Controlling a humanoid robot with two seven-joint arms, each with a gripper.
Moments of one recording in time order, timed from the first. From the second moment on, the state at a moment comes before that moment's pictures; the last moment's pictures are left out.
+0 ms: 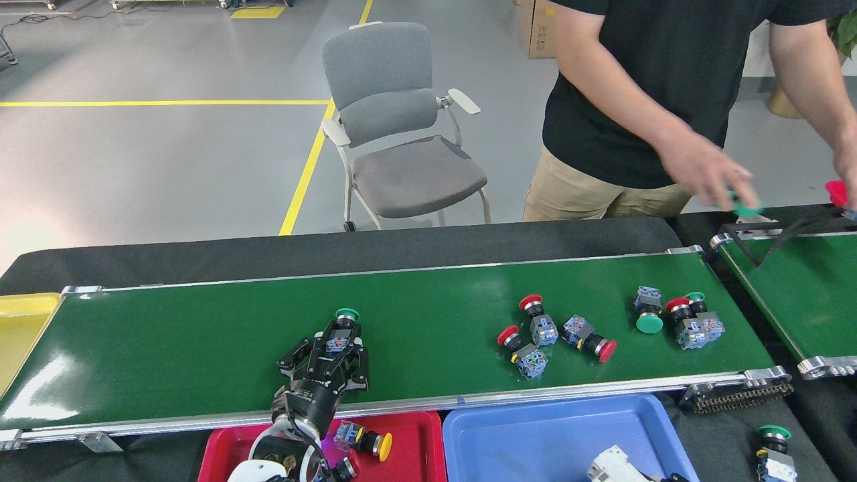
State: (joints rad) left arm -0.12 0.00 -0.15 -1.31 -1.56 -0.17 0.10; right arm 0.39 -0.26 -0.17 -1.63 1.15 -0.77 0.00
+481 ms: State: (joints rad) left arm 0.35 0.11 0.09 -1.76 -1.47 -0.72 0.10; right arm 0.34 -0.05 -0.33 -1.71 1.06 -0.75 0.01
